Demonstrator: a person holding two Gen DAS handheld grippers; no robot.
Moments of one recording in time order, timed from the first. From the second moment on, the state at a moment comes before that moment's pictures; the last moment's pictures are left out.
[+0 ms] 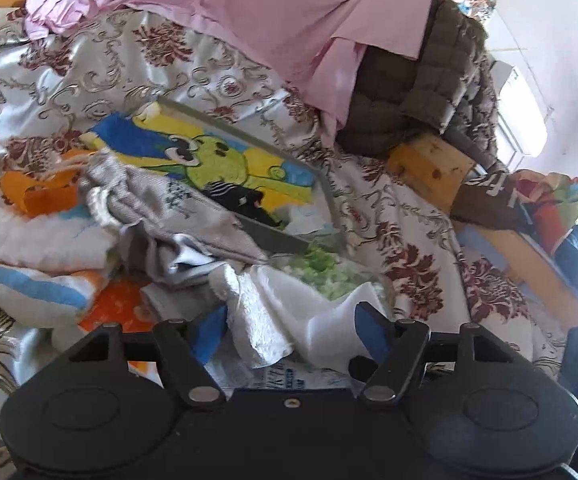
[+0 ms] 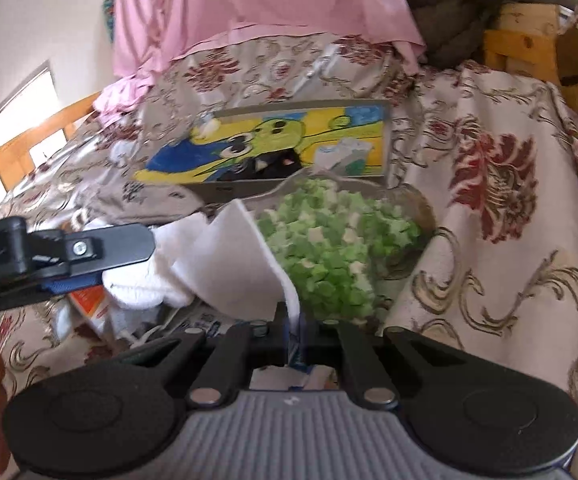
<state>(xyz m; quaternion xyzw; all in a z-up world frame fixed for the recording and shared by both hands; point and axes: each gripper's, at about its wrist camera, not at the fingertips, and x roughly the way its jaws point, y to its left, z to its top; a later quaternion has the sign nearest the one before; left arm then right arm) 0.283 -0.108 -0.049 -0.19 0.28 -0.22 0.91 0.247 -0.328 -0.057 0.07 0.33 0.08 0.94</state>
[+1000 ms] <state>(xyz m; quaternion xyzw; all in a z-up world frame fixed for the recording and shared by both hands) 0.270 -0.119 -0.062 -0.12 0.34 -0.20 0.91 0.218 -0.350 -0.024 0.13 0.26 0.09 0.95</state>
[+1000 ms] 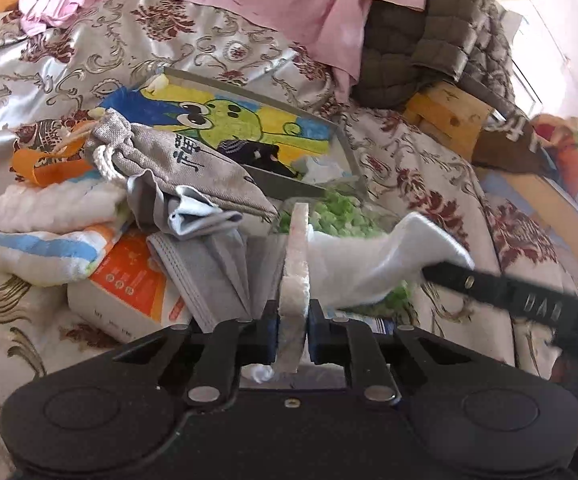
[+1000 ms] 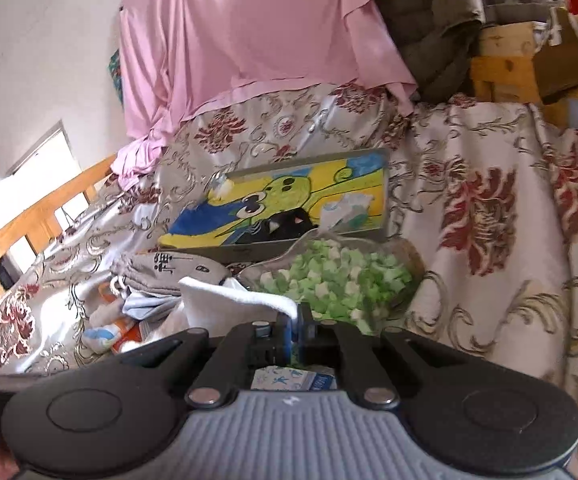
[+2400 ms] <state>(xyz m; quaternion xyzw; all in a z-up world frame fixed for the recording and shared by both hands) 0.257 -0.108 -0.064 -0.12 0.32 -0.19 0.92 0.247 -0.301 -0.068 0.08 0.32 0.13 0.94</state>
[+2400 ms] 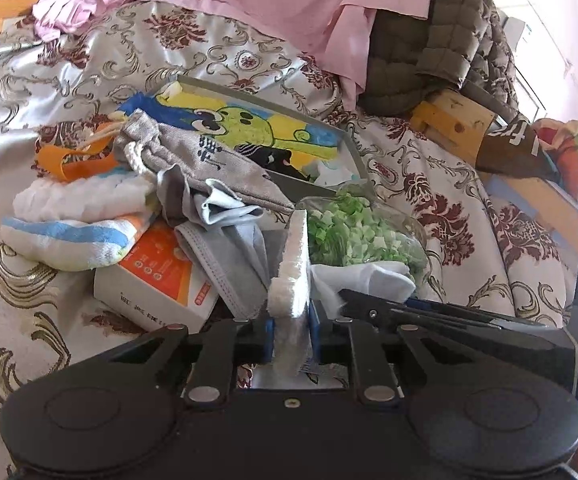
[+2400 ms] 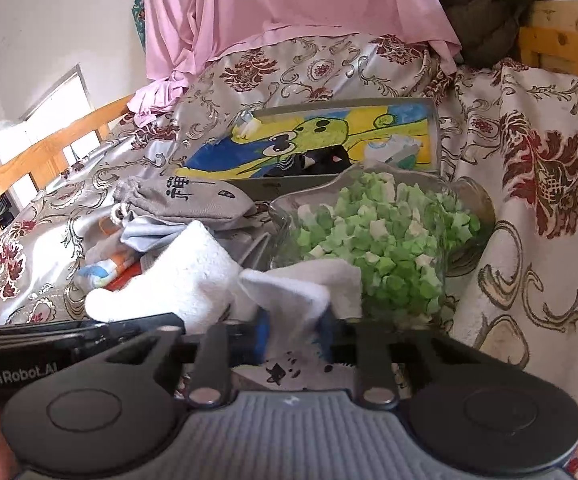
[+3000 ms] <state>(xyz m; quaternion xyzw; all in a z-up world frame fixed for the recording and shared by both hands) 0.234 -0.103 -0.014 -0.11 0.26 -0.20 0.94 0.214 -0.323 -0.021 0.10 0.20 0.12 0.97</state>
